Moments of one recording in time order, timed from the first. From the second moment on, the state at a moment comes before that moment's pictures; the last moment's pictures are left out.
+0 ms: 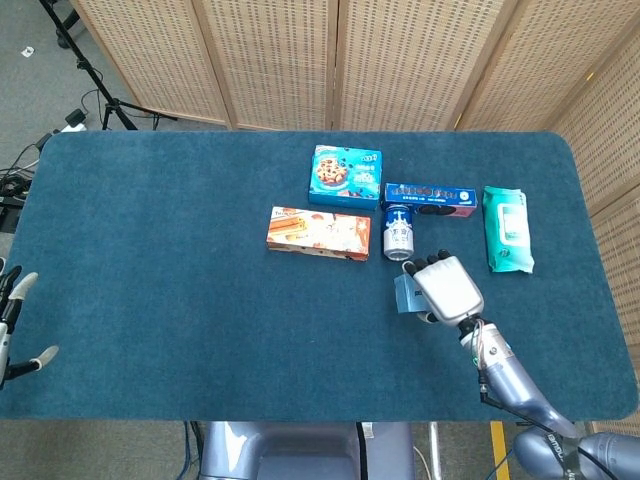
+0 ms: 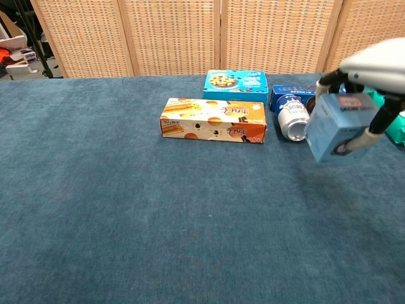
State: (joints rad) left arm -0.05 -1.09 -0.04 -1.62 1.52 1.54 -0.03; right arm 0.67 -1.24 0.10 -1.81 -1.13 1.11 -0.71
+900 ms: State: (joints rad) left arm -0.05 -1.08 -0.04 -1.63 1.52 1.55 -0.03; right arm 0.74 -1.15 0.07 -1.98 -0.92 0.99 -0.77
